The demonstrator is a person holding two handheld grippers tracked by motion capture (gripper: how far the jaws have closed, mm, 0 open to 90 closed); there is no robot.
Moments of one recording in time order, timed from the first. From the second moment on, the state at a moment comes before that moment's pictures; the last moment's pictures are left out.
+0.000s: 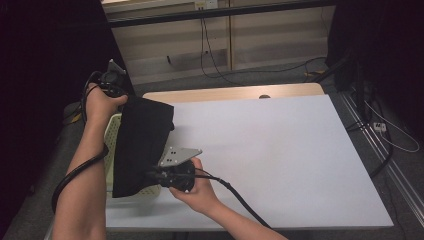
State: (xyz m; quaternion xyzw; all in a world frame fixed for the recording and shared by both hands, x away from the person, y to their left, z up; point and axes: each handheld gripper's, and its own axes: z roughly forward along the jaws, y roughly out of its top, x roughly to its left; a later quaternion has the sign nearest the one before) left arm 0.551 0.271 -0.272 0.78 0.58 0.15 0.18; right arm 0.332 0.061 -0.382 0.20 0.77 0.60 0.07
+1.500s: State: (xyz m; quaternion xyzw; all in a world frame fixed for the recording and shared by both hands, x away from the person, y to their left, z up) left arm 0.555 0.300 -0.295 0.78 0.58 0.14 0.16; right arm 0.336 0.089 -0.385 0.19 0.78 0.59 0.07
